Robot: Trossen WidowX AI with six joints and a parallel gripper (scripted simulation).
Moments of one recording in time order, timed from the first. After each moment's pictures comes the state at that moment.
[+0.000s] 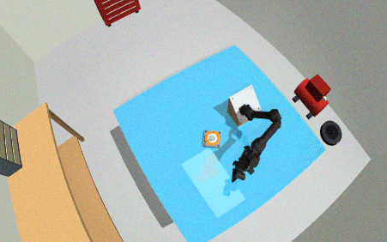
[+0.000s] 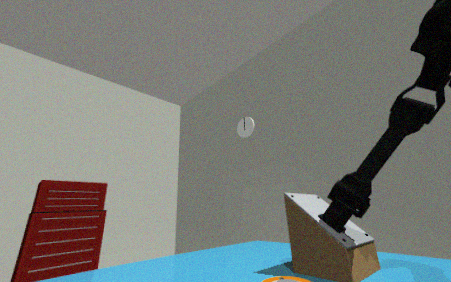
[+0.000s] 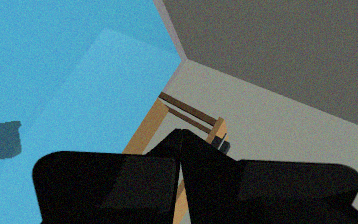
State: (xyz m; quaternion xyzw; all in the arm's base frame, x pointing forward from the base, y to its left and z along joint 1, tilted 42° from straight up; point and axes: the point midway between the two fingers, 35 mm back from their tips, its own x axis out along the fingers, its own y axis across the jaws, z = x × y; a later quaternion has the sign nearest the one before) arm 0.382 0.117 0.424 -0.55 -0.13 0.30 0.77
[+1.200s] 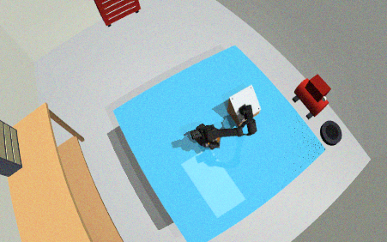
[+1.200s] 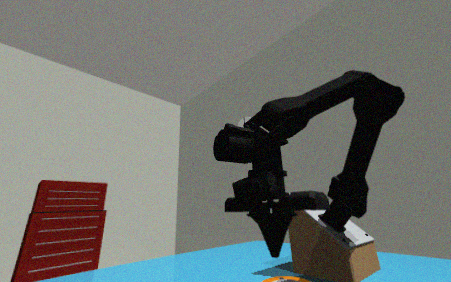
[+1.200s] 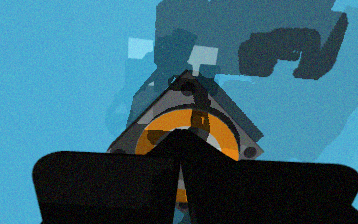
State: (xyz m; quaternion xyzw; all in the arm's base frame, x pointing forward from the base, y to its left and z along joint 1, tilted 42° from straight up) arm 0.348 0.005 0.034 0.26 0.63 0.24 0.69
